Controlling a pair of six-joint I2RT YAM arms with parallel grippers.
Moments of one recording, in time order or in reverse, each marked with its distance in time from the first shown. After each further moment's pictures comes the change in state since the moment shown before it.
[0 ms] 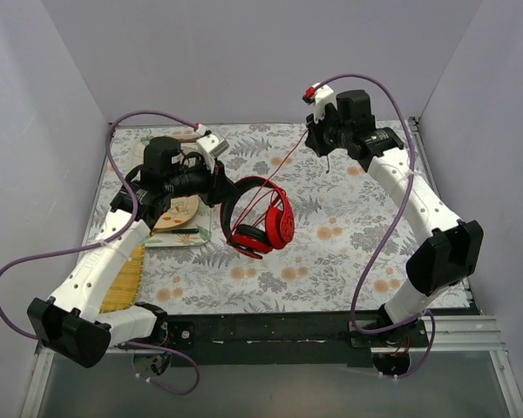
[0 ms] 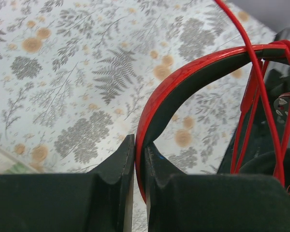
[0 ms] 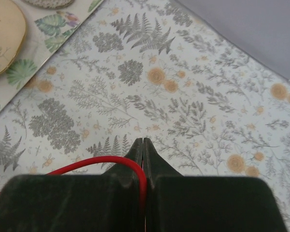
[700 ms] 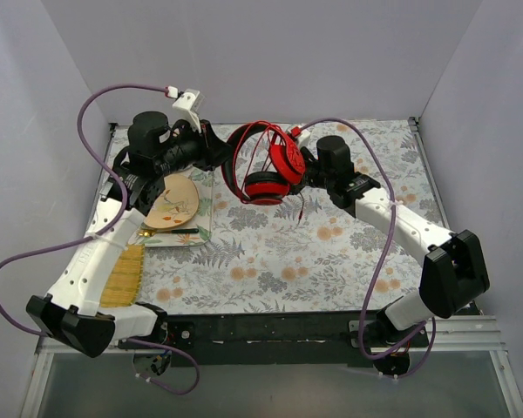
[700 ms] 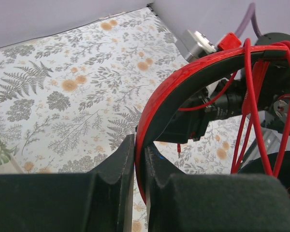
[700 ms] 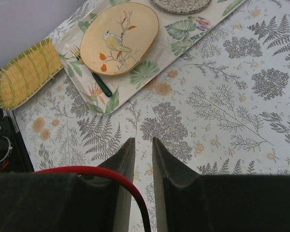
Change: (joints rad) left arm 0.007 0.057 0.255 0.068 -0.182 -0.352; right arm 0.159 -0.153 -0.534 0.526 -0.289 0.324
